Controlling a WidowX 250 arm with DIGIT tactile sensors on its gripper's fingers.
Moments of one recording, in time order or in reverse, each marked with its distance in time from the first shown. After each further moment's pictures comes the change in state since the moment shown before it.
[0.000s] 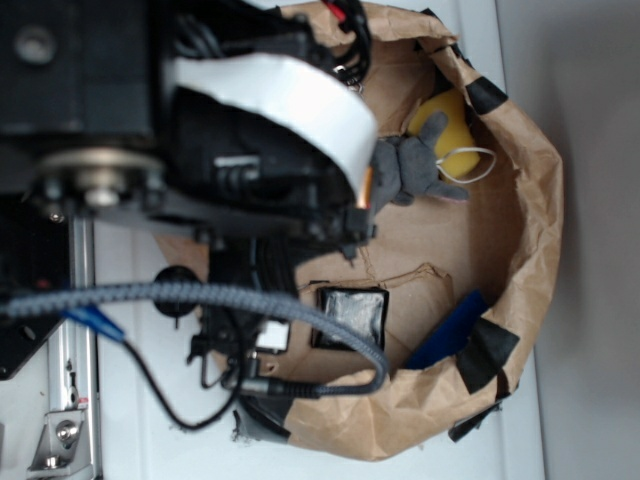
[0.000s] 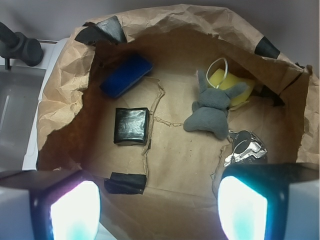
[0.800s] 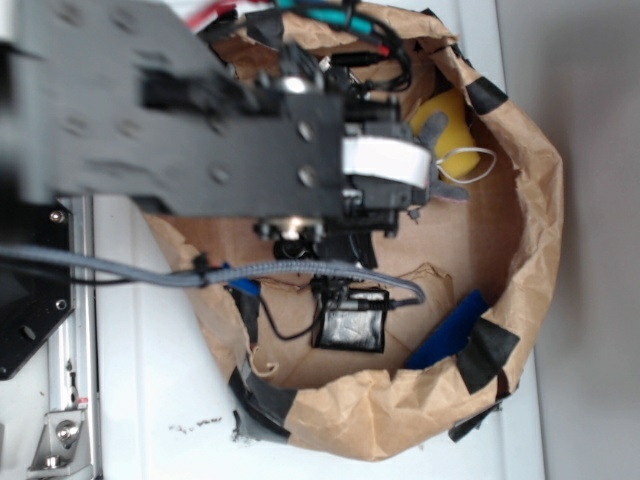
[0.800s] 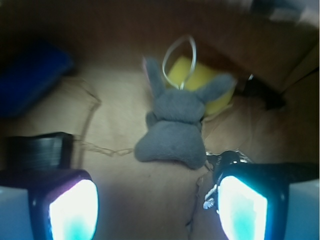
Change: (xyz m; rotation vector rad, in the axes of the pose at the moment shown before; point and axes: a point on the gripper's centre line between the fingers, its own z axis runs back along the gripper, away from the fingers) arm 0.015 0.041 -0.099 0.200 -0.023 0.110
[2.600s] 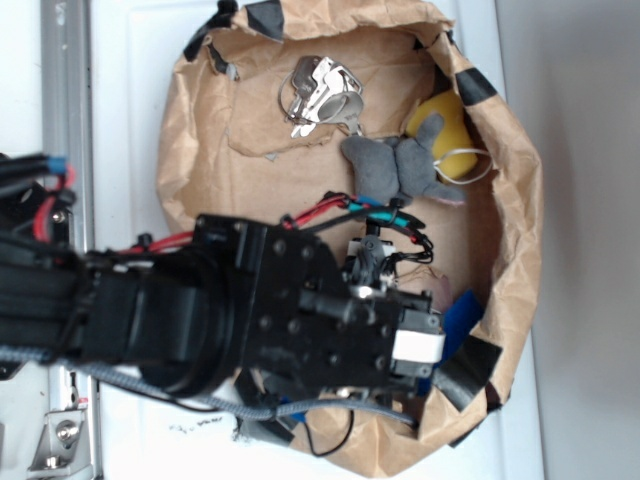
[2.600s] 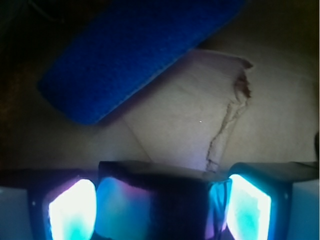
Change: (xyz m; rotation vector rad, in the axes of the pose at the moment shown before) arm -0.006 -0.093 -0.052 -0.188 0.089 -0.127
